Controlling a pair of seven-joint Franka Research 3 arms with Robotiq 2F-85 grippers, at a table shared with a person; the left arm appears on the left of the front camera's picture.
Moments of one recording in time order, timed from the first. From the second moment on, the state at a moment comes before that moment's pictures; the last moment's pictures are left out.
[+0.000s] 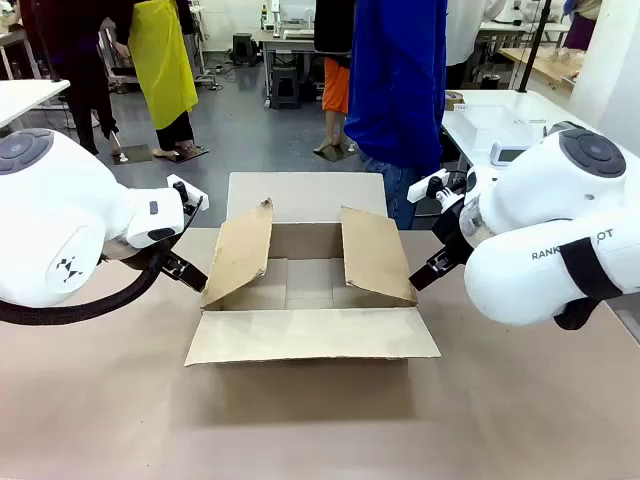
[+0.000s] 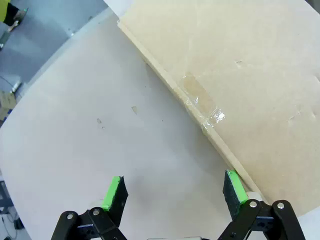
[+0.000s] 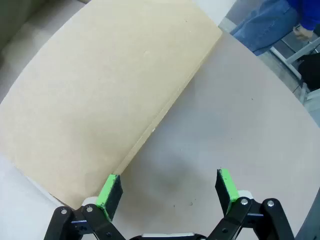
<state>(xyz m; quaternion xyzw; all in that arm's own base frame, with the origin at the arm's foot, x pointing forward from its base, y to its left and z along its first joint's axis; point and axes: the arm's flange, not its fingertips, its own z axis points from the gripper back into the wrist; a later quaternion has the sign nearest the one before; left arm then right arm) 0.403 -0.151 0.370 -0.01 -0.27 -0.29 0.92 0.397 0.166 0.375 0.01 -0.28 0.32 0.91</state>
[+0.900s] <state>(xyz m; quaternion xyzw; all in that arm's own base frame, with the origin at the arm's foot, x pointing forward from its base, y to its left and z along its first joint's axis) 0.403 -0.151 0.370 -0.01 -0.27 -0.29 0.92 0.397 0.165 0.375 0.01 -0.28 0.32 0.91</state>
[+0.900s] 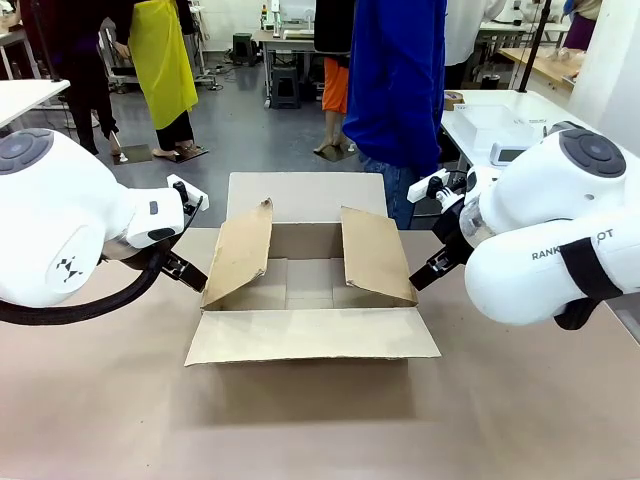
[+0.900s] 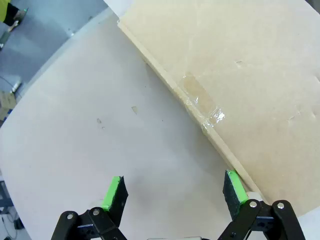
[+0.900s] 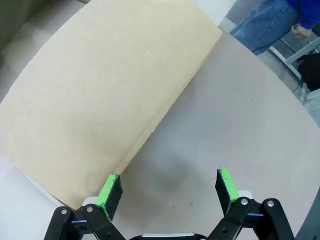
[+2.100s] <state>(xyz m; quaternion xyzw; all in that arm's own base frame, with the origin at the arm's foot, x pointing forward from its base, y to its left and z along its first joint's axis) 0.391 -0.104 0.456 -0.06 -0.31 -0.29 0.90 0.379 0.131 0.455 0.08 -0.30 0.28 0.91</state>
